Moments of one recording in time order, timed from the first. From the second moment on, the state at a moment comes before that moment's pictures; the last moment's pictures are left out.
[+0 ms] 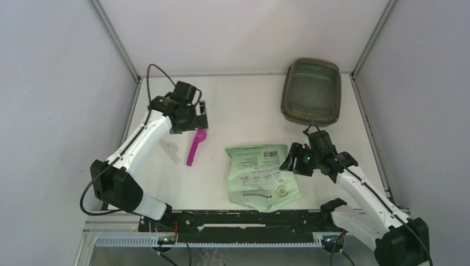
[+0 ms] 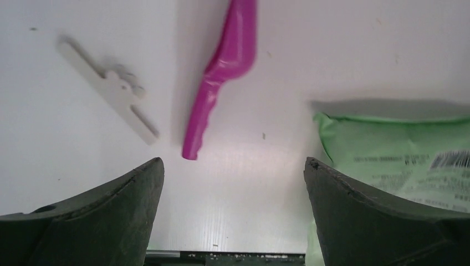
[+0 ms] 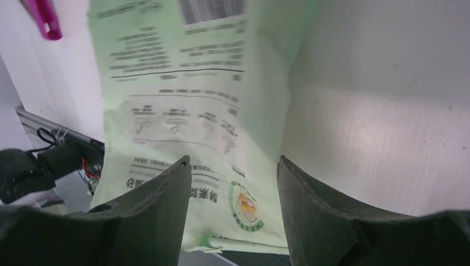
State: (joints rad) left arm -0.44 1.47 1.40 -1.01 -0.17 -0.47; right arm 0.34 0.90 0.59 -0.68 -0.32 0.62
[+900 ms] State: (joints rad) left arm -0.22 0.61 1.00 -1.04 -0.12 -0.63; right arm 0.98 2.26 2.13 -0.86 -0.04 0.77
